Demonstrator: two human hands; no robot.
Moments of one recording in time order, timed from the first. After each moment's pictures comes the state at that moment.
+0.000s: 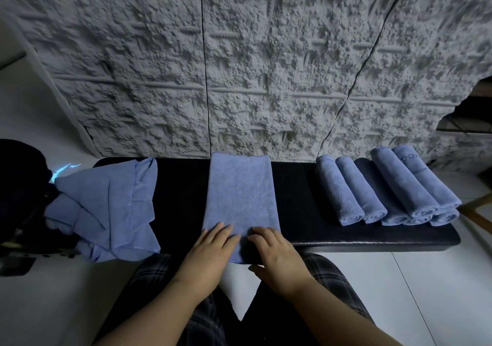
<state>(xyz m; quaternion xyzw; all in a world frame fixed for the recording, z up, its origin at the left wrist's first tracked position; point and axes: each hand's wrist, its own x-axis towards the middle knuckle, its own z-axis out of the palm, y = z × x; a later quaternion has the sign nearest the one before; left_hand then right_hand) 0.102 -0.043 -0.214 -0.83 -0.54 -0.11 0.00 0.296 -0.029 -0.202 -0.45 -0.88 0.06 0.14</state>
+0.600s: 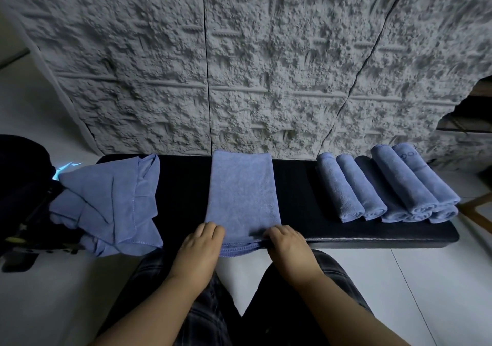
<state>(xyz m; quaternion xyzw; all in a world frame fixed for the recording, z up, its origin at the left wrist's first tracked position) 0.094 -0.053 -0.197 -0.78 -0.61 -0.13 -0.04 0.306 -0.021 -0.202 -0.53 -0.83 0.09 0.16</state>
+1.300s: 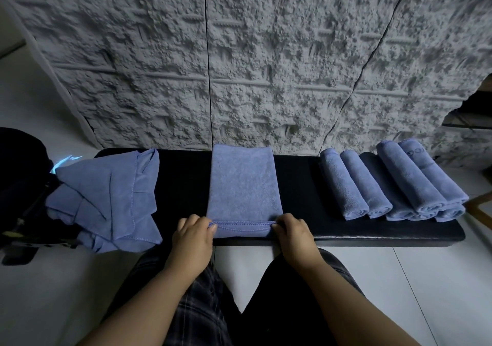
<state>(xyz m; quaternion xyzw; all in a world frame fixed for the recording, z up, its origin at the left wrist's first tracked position) 0.084 -0.038 -0.206 -0.65 -0.71 -0.22 -0.16 0.310 -0.006 -0.191 -0.64 -0.69 0.26 0.20</state>
